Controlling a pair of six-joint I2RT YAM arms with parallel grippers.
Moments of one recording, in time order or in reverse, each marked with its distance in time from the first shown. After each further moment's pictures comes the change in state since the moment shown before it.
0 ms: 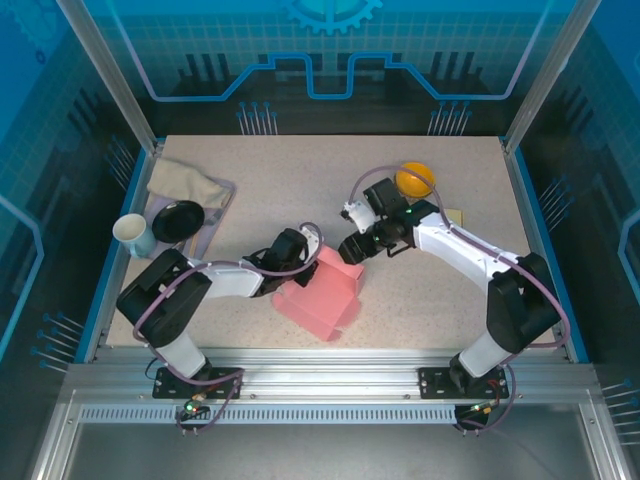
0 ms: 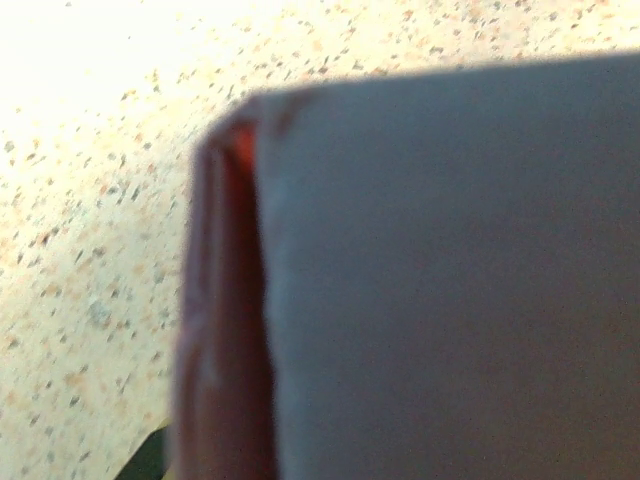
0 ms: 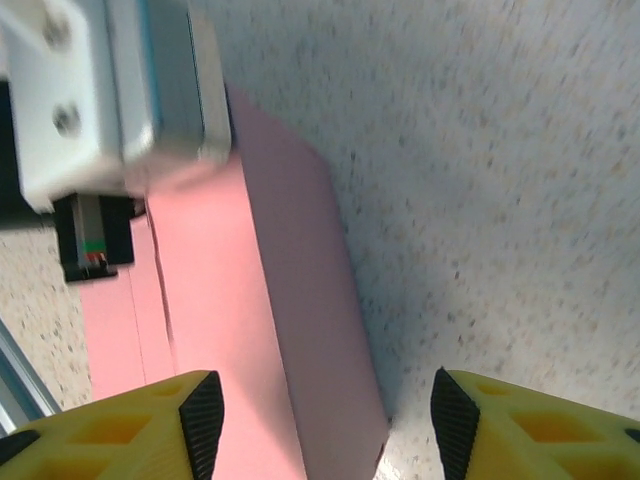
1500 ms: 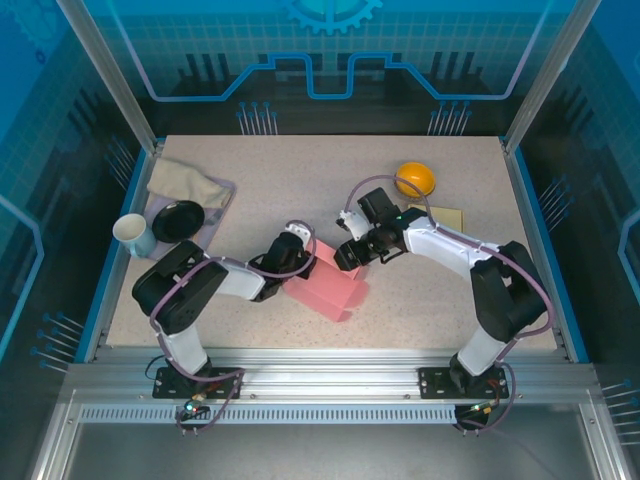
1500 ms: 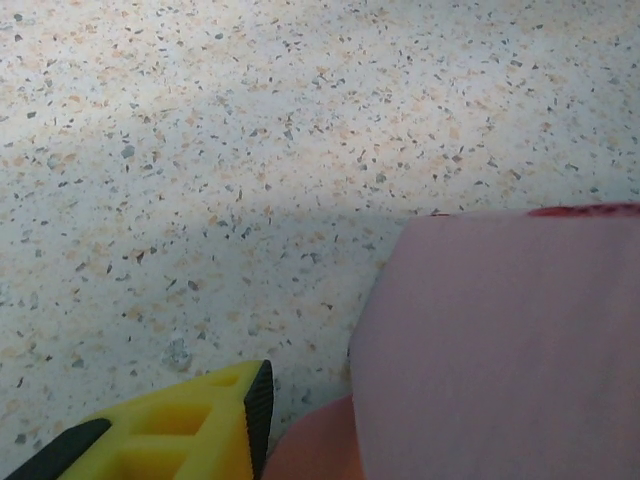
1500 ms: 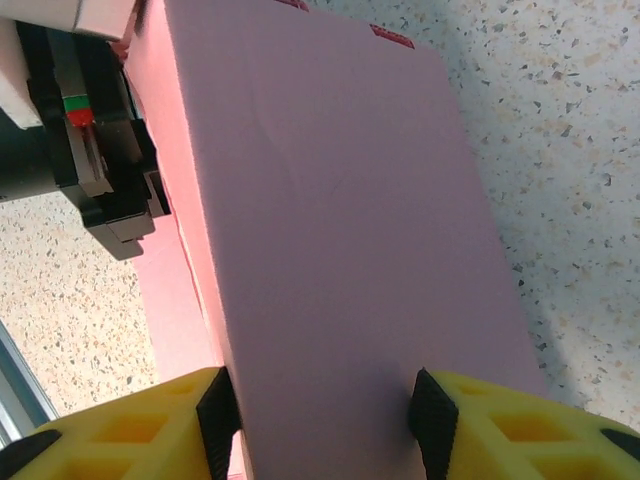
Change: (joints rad) left arm 0.026 0.098 -0.070 0.306 -0.122 -0.206; right arm 0.008 0.083 -0.055 0.117 -0.064 0.060
